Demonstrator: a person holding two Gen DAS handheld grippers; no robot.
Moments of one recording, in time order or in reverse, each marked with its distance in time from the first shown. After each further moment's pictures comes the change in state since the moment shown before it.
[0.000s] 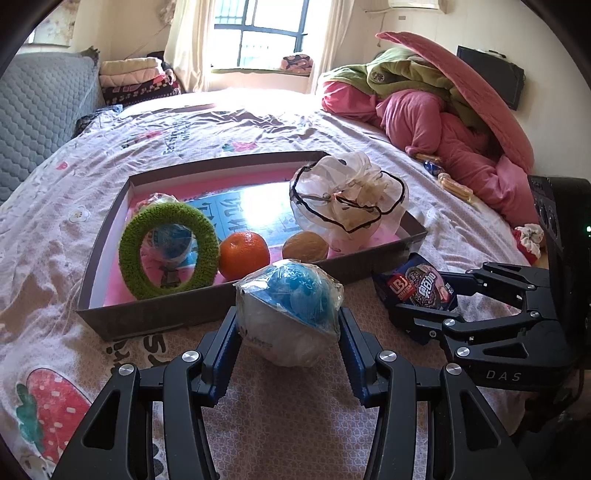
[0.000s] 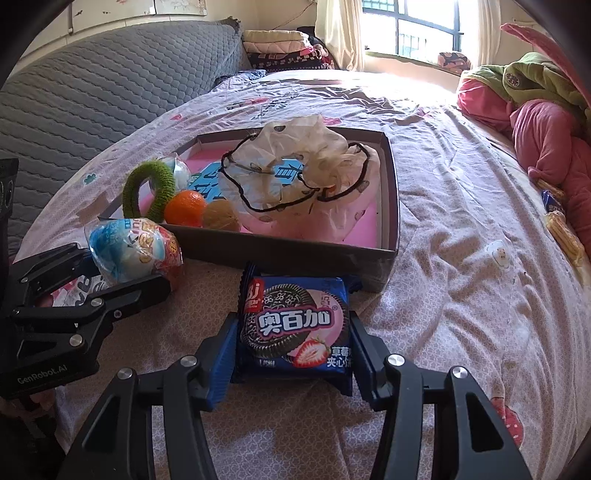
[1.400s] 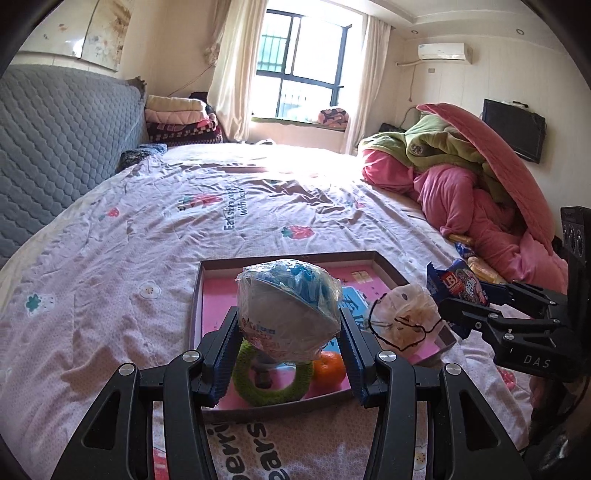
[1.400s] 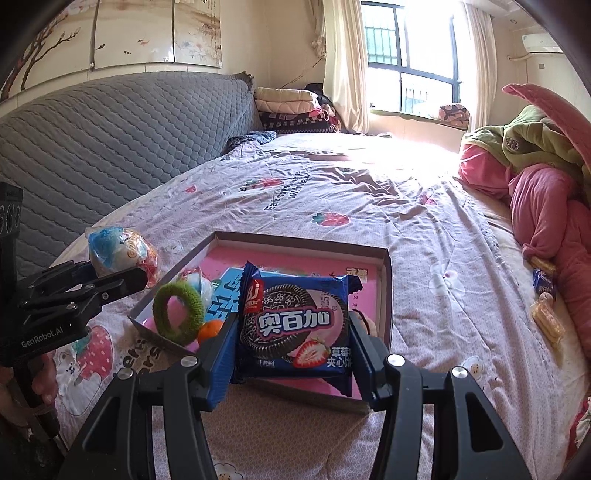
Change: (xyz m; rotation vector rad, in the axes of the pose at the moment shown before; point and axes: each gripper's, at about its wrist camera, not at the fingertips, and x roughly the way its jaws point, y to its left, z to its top) left arm -0.061 0.060 0.066 -0.085 -0.214 0.102; right arm -0.049 0.012 0.080 -0.036 -0.240 0.002
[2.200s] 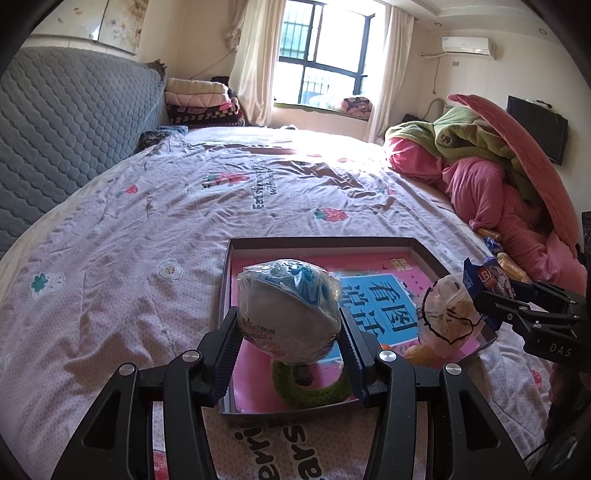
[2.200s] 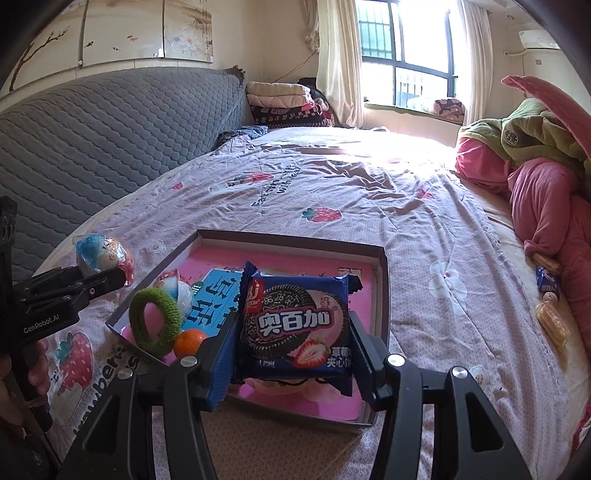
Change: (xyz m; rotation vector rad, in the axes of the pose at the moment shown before) left arm 0.034 0.028 -0.013 -0.030 0.059 0.077; right arm 0.030 -0.012 -0.003 0.023 0.034 -0.019
